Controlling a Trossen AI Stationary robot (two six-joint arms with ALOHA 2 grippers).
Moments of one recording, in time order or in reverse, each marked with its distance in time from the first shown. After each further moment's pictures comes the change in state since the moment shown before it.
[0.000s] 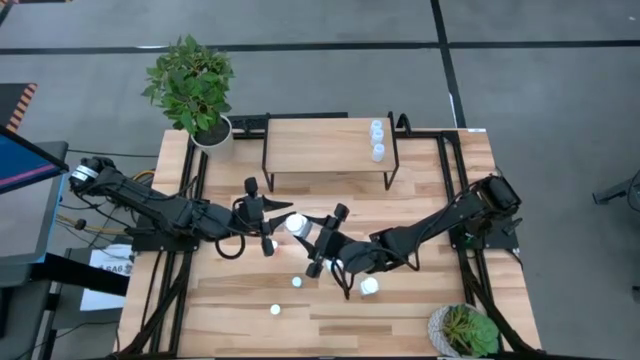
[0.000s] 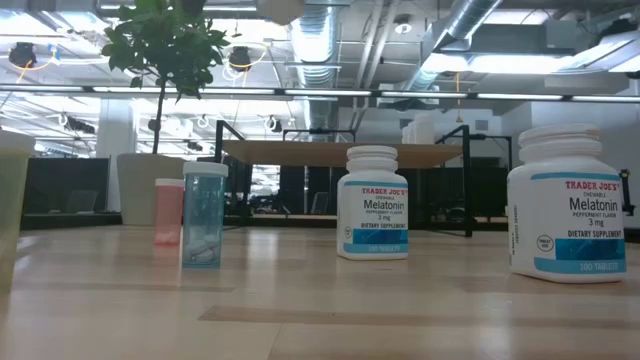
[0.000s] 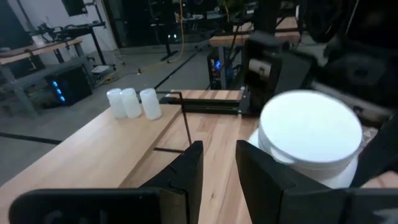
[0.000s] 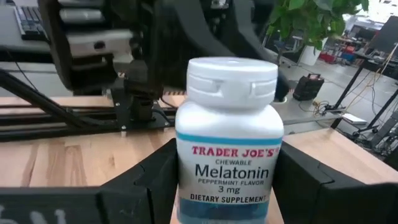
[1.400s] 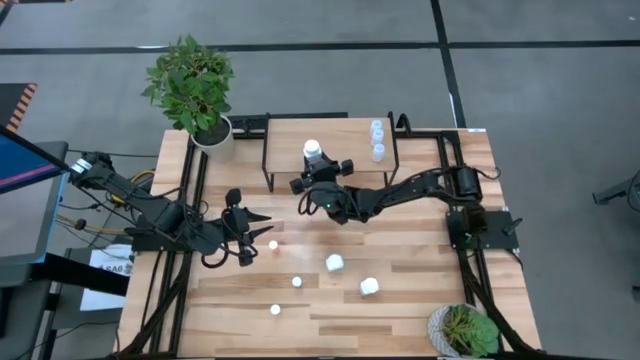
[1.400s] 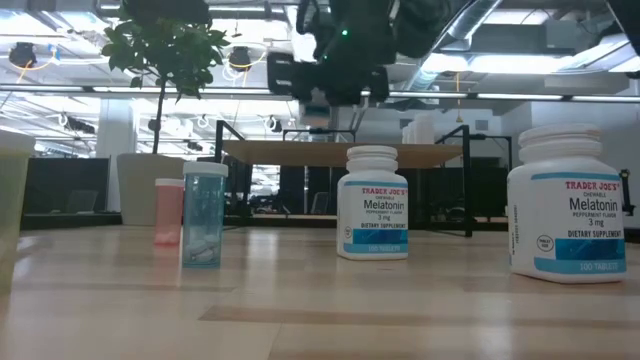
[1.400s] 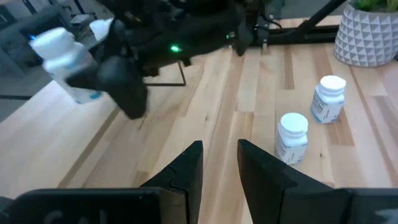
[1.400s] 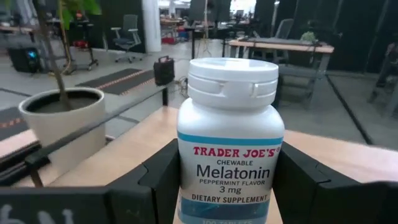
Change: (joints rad) left arm -0.140 -0.119 0.002 -0.518 -0.063 -0.247; right arm -0.360 0.193 -0.002 0.256 0.330 0.175
